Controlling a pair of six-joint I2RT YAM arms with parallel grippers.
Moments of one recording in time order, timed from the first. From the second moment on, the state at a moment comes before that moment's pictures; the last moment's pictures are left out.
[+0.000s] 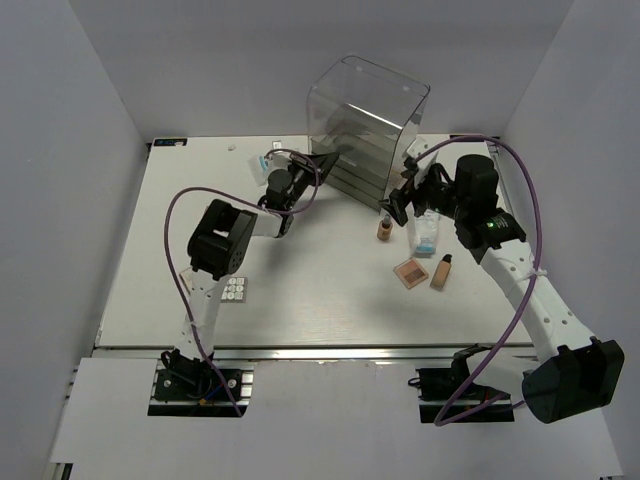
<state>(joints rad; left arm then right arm) -0.44 2.36 1.43 1.13 0.14 -1.43 0.31 1.16 1.10 -0.23 -0.54 -0.41</state>
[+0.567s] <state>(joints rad) -0.43 2.12 1.23 1.20 0.08 -1.43 0.20 1.33 1.29 -0.19 -0.37 0.26</state>
